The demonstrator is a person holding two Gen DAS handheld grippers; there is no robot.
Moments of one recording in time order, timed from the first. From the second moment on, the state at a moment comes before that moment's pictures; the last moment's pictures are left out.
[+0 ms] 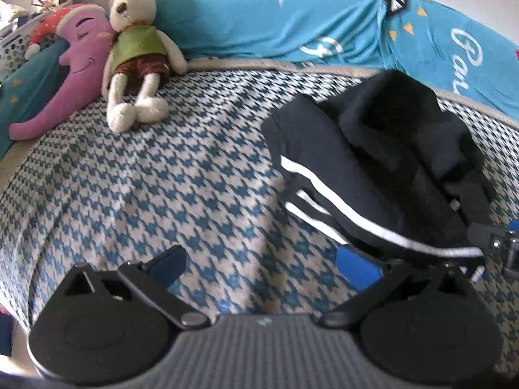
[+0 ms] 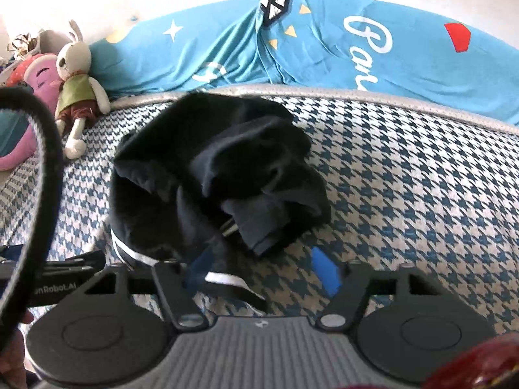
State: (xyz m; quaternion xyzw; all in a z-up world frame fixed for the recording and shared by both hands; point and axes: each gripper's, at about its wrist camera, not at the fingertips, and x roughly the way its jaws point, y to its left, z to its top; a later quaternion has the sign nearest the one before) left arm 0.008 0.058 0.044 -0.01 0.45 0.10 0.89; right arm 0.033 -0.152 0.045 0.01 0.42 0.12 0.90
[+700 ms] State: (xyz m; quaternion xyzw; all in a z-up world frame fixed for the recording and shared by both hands) left arm 0.054 0.085 0.055 -0.03 0.44 0.10 0.89; right arm 0.078 -0.095 0.044 0.02 0.37 0.21 0.90
